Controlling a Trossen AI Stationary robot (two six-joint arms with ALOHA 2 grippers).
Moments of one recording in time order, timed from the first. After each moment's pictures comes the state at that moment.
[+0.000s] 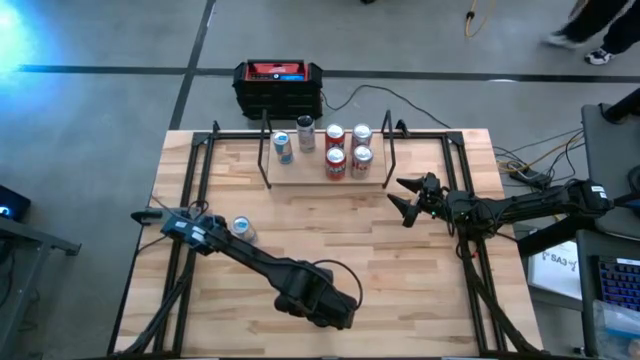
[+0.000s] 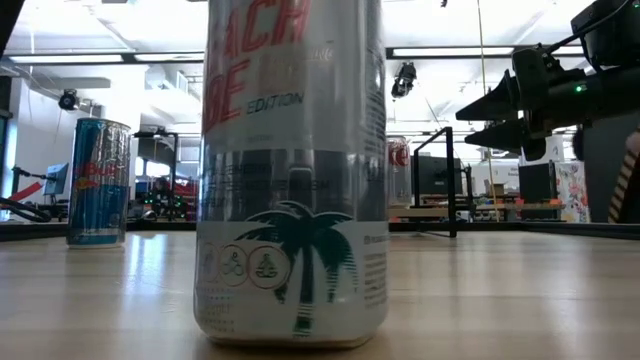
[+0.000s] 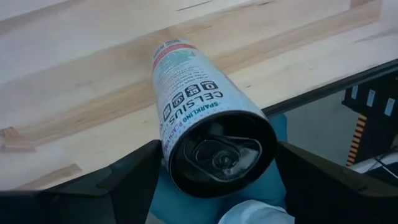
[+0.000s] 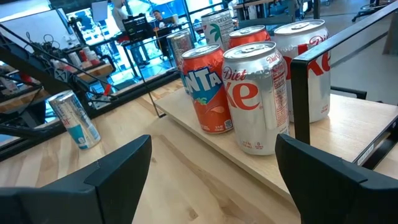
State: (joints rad) left arm -0.48 2.29 2.34 -1.29 0.14 -1.79; right arm -0.02 0.72 0.04 0.58 0.47 0.33
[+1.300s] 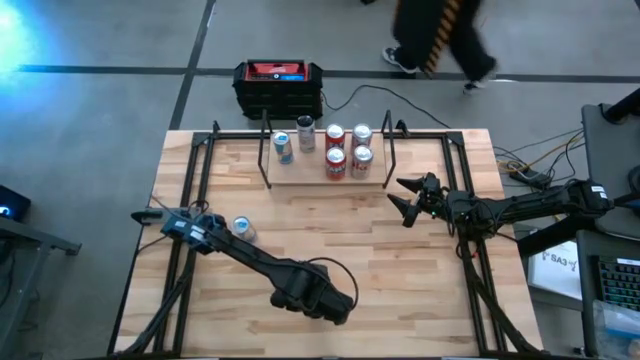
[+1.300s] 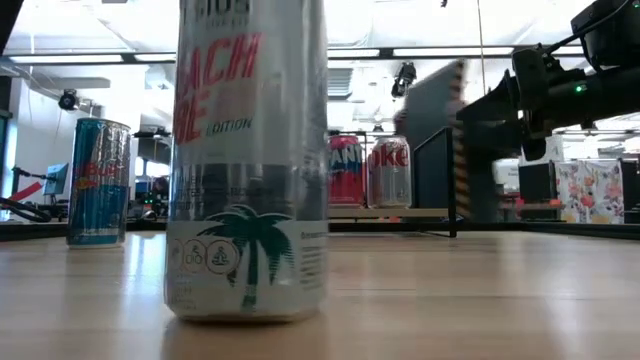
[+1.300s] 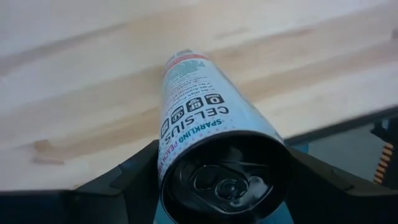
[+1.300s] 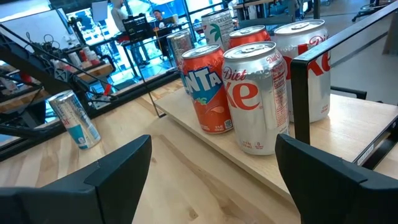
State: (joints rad) left arm -0.47 2.29 2.27 -1.34 0.09 -1.82; right arm -0.02 0.72 0.04 0.58 0.47 0.33
